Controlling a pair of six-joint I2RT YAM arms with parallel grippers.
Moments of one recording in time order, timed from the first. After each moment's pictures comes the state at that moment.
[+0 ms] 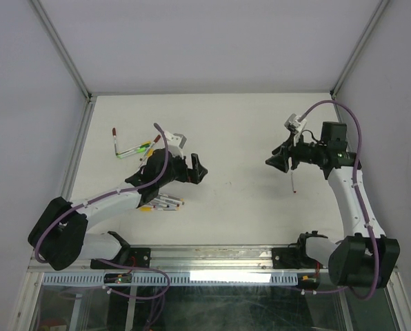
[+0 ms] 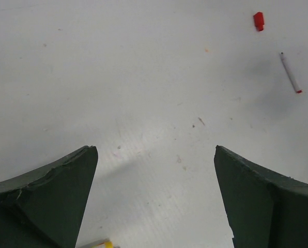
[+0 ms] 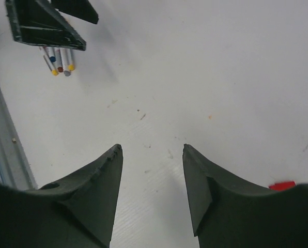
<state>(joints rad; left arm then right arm) -0.66 1.29 0.61 0.29 0.05 -0.44 -0.08 1.12 0.95 -0.62 -0.97 -0.53</state>
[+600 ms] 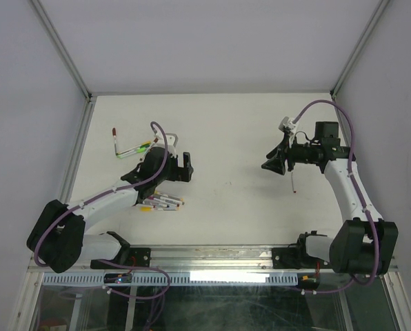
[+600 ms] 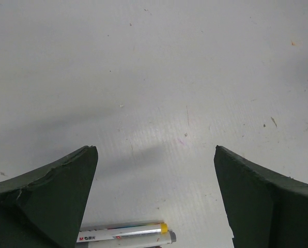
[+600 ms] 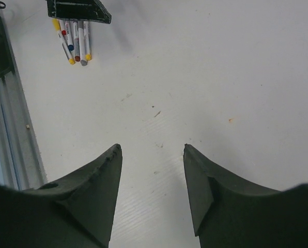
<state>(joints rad) -0.60 1.27 0.63 0.08 -0.12 -0.36 -0.03 1.22 0.97 -0.68 -1.08 -0.65</state>
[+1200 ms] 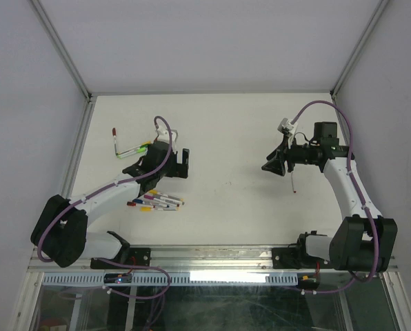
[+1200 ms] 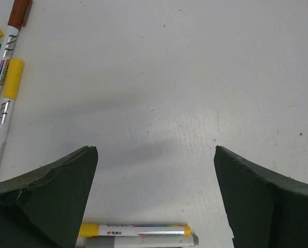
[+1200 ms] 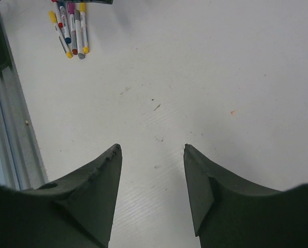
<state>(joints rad) -0.59 1.30 0.71 -0.04 -0.20 -0.31 -0.03 1.24 0.97 -0.71 -1.05 -0.67</state>
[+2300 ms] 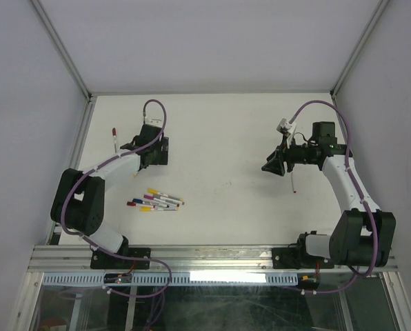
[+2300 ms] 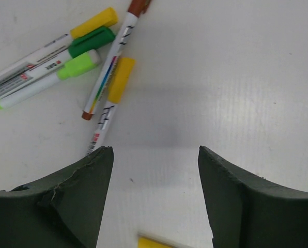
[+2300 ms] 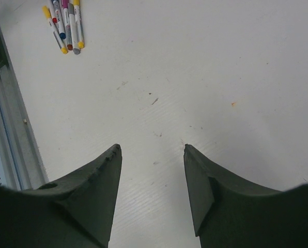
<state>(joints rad) -0.37 1.58 0.94 -0.25 -0.27 -0.21 -0.03 1.28 0.97 -0.71 -1.03 -0.66</state>
